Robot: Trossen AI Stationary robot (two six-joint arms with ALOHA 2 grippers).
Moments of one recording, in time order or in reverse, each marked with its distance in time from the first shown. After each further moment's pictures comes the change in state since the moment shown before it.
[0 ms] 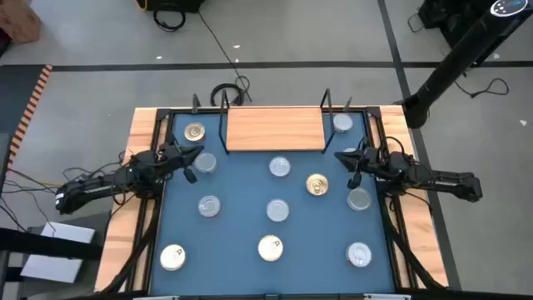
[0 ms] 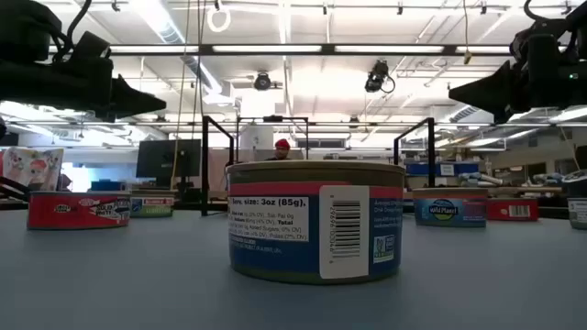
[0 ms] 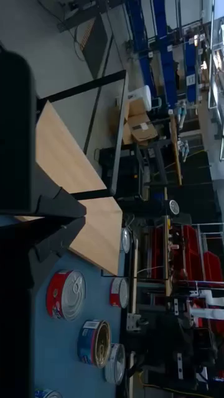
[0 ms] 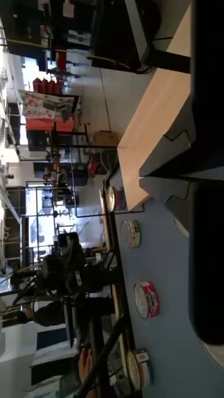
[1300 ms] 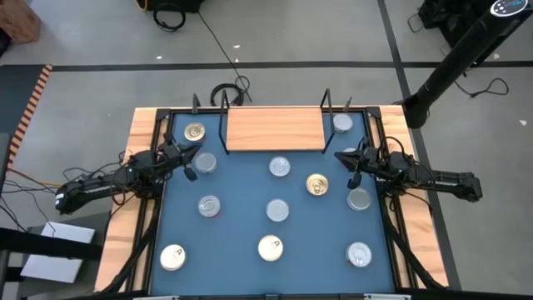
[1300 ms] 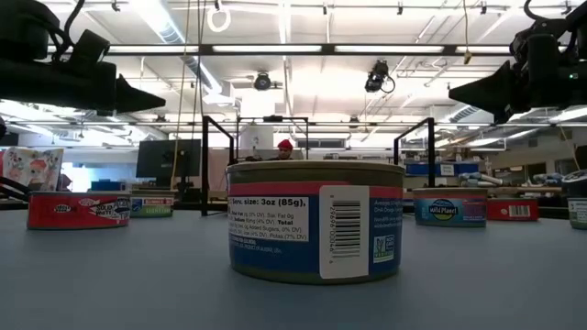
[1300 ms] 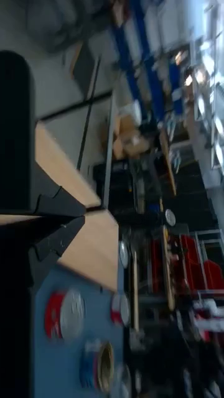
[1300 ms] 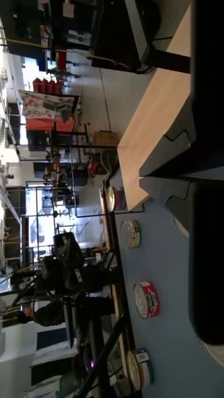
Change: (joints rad) left arm 0.001 0.000 0.000 0.029 -0.048 0.107; right arm 0.000 0.000 0.000 0.000 0.000 0.000
